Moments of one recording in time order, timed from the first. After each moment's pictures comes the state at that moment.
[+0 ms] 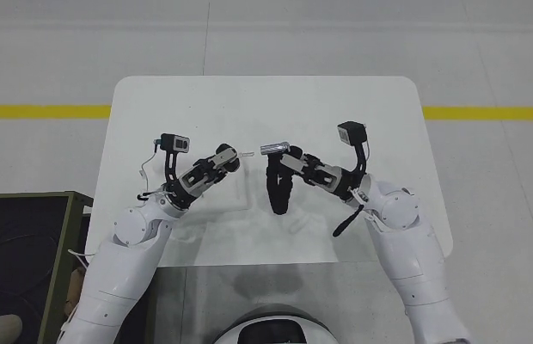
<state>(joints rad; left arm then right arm) 1.39 -1.13 -1.34 -1.65 -0.52 -0.52 -0.75 -1.24 -1.37 1.31 -1.57 0.10 -0.62 0.90</state>
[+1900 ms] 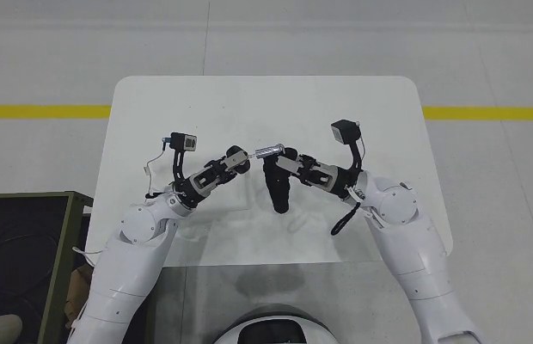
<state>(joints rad) 1.38 -1.18 -1.35 -1.64 -0.38 -0.52 -0.76 -1.19 -1.32 1.25 -1.55 0.10 -0.61 0.90</state>
